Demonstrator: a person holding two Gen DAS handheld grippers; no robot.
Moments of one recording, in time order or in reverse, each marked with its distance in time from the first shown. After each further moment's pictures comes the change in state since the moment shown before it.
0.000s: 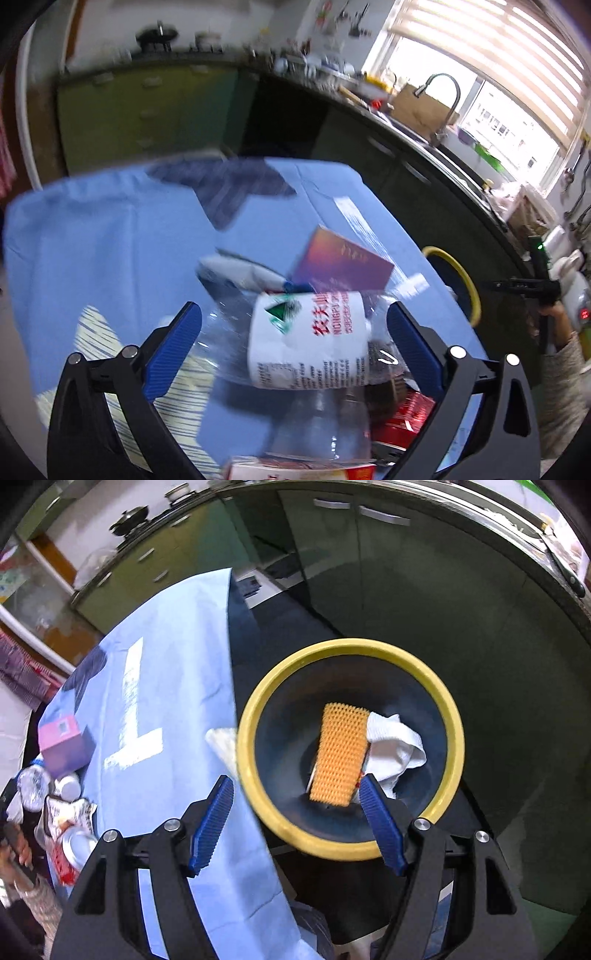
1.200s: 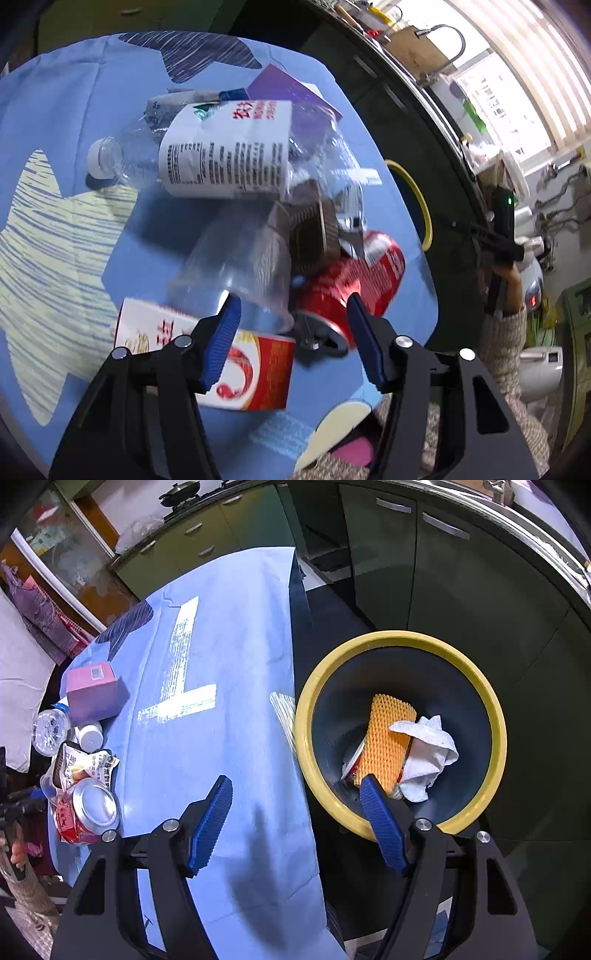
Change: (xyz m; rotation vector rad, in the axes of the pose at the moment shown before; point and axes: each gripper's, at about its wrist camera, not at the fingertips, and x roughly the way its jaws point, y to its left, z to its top) left arm 0.002 -0.029 -0.069 -0.149 0.333 -0.154; right arm 0.006 0.038 -0.019 -0.157 0.031 0.068
